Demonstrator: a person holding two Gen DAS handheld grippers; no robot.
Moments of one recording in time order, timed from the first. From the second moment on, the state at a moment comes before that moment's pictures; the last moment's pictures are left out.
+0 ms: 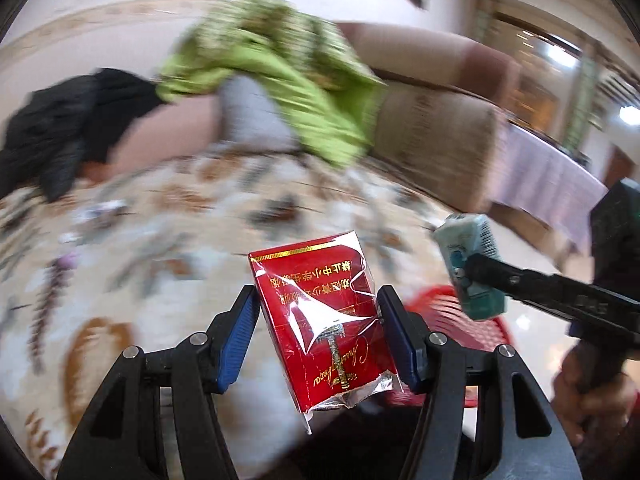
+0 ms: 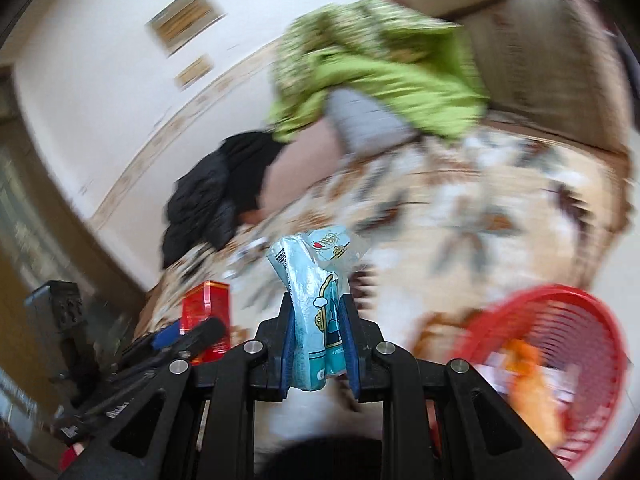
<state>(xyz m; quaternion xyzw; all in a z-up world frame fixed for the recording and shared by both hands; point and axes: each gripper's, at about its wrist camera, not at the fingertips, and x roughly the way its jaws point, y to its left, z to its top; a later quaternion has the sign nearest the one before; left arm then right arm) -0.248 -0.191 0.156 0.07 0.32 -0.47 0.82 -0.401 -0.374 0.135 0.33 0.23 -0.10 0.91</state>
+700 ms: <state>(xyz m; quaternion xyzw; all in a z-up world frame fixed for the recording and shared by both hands) -0.281 -0.312 0.106 0.10 0.43 -0.56 0.70 -0.459 -0.461 0.079 0.39 0.26 -0.22 0.86</state>
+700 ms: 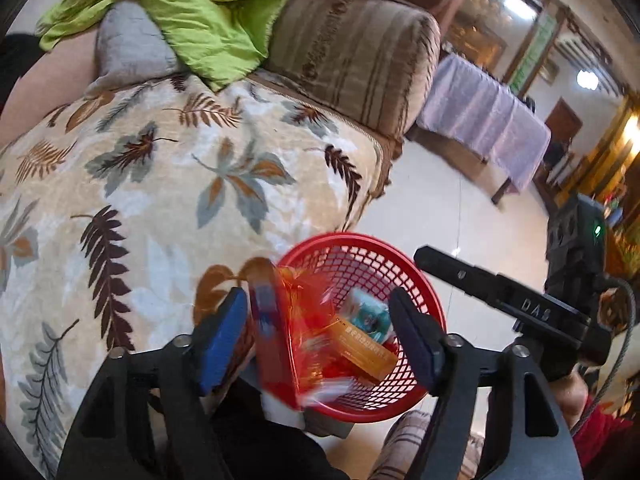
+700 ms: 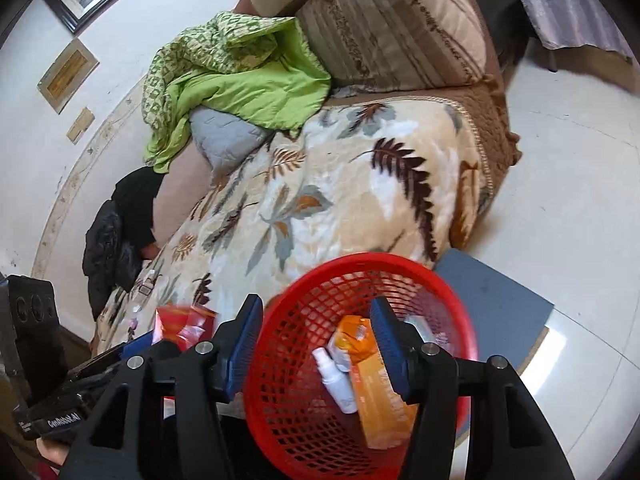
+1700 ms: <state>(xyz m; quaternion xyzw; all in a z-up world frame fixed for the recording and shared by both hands) -0.161 -0.186 0.110 -0.02 0.45 -0.45 0.77 -0.382 -0.387 0.081 0.37 0.32 -0.09 0.87</state>
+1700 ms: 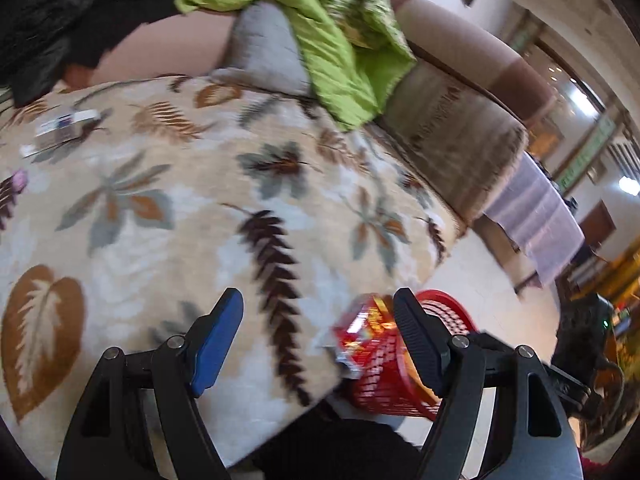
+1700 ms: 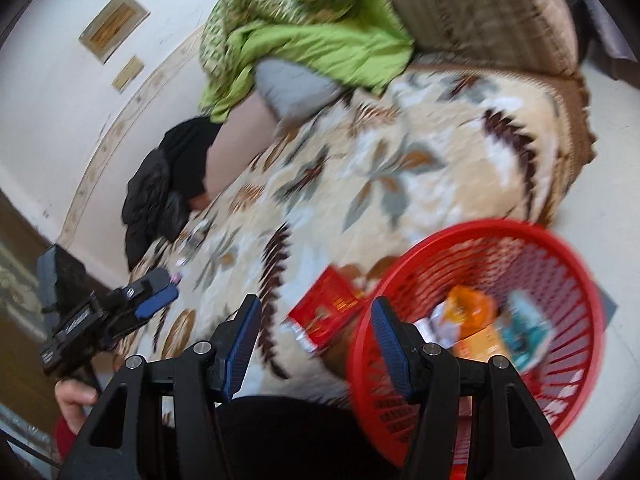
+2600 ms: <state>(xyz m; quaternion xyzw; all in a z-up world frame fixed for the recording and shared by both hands) -0.066 -0.077 0.079 -0.07 0.45 -0.35 0.82 -0.239 -0.385 0.022 0.32 0.42 -0.18 0.83</state>
